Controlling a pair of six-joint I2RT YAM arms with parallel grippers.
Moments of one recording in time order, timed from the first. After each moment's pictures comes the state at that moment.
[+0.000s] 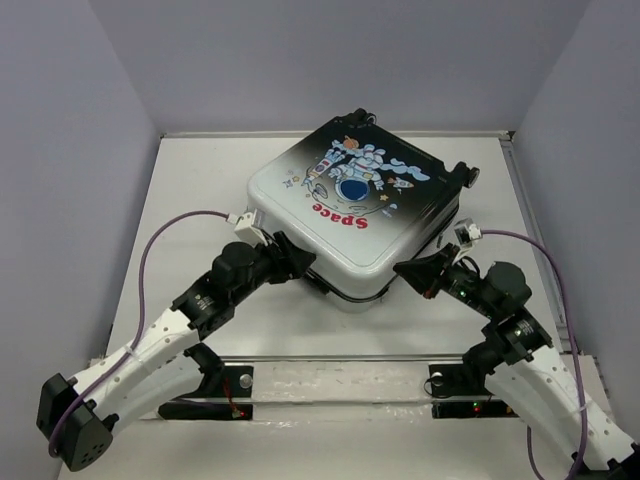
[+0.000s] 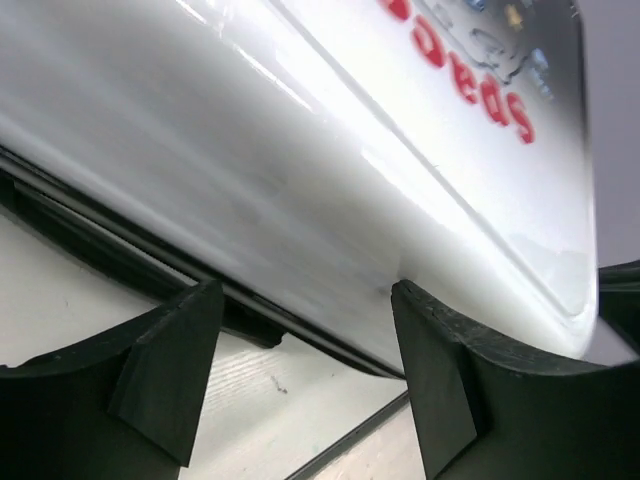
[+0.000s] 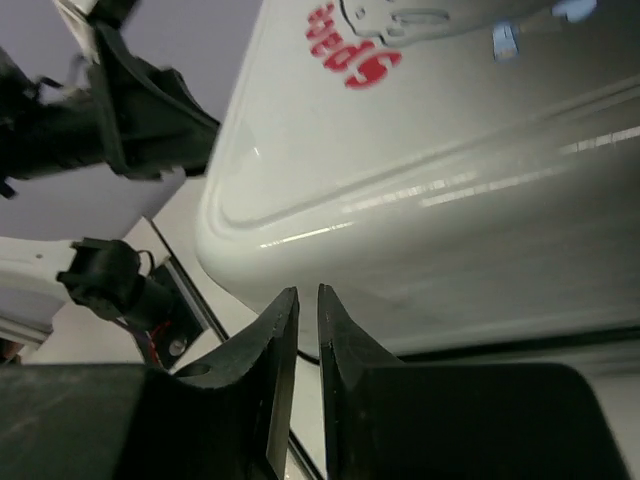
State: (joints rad) left arm -0.72 0.78 0.52 -0.10 -0.06 -0.81; right arm 0.48 0.45 0.44 -0.01 -0.40 0.53
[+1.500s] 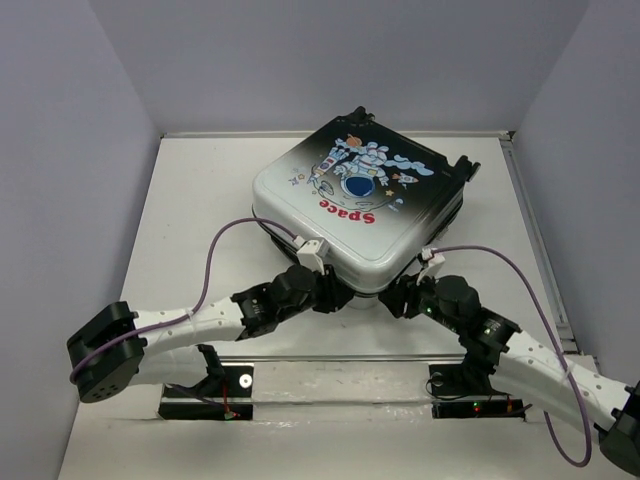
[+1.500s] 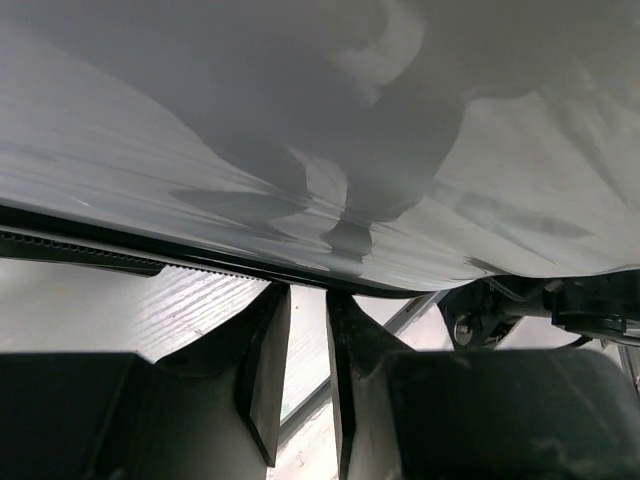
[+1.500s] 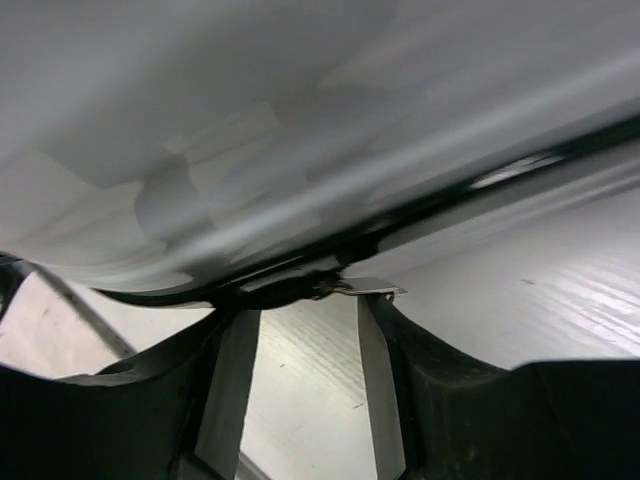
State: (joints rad) left arm -1.08 1.16 0.51 0.21 -0.14 -0.84; right arm 0.79 0.59 0.26 -0.05 0.06 0.49
